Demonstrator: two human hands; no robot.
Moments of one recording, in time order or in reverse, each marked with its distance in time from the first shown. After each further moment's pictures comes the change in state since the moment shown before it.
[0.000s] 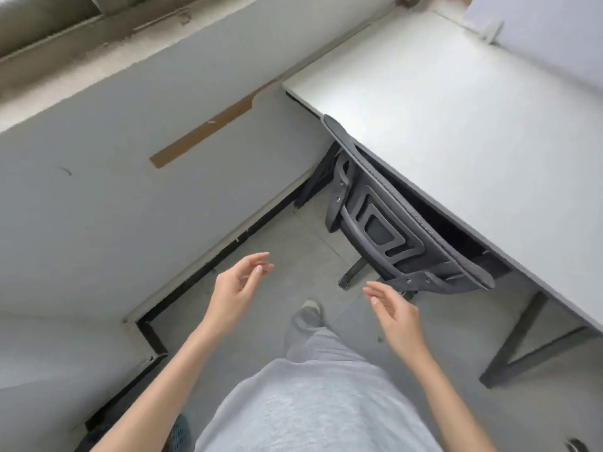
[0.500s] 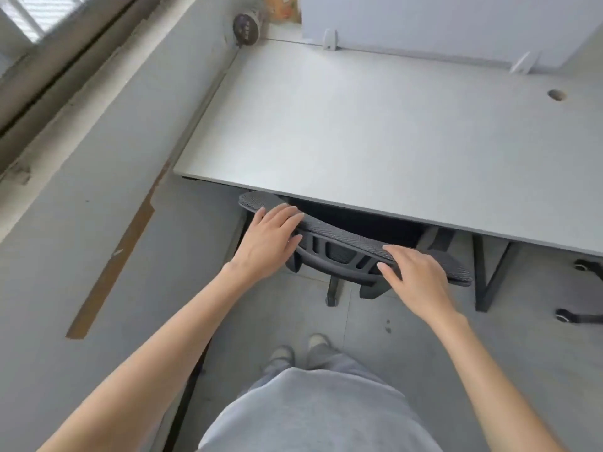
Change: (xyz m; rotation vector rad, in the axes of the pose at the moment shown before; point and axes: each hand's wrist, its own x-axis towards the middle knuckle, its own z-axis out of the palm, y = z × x) left_hand 0.247 0.117 0.062 0.892 -0.491 0.956; right_hand 0.083 -0.058 -0.050 -0.709 0.456 0.096
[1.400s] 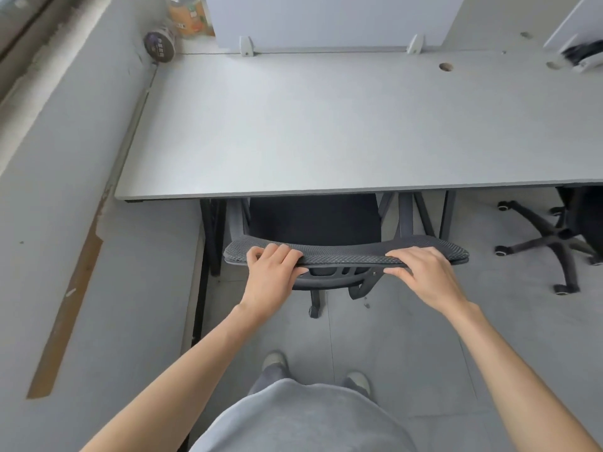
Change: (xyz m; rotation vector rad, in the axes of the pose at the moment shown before) left_hand -0.051 0.045 0.052 0.005 0.182 0.220; right_hand -0.095 0.034 0.002 -0.114 0.171 0.058
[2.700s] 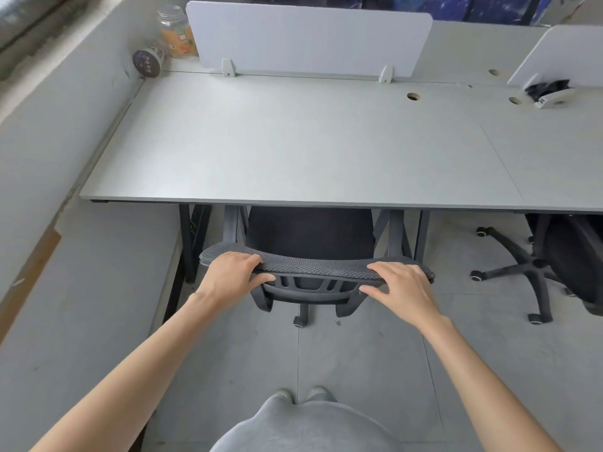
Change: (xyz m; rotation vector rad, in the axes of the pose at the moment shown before) left_hand 0.031 0.059 0.003 0.011 -0.258 -0.037; right_hand -0.035 0.101 -0.020 -0.053 -0.025 -0.006
